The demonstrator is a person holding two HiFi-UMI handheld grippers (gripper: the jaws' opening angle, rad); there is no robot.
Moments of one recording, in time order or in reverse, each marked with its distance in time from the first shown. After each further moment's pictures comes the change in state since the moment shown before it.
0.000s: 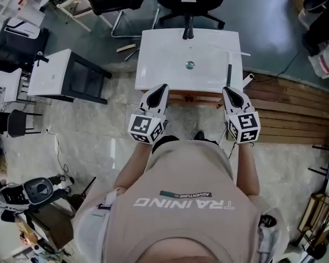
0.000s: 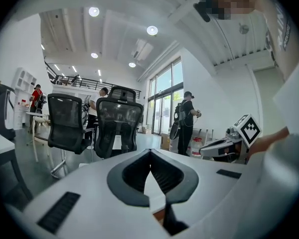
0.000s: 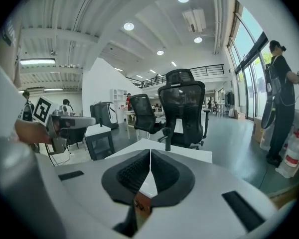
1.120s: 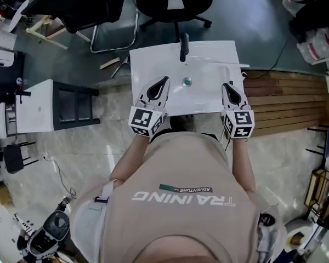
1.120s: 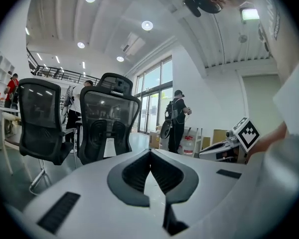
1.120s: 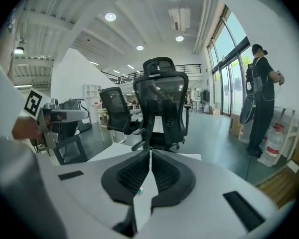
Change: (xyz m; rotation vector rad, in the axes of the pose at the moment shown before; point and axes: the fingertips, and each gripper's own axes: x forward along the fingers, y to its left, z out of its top) left arm 0.145 0.120 0.020 0.024 0.032 -0.218; right arm 0.135 -0.058 0.020 0.107 0.050 -0.275
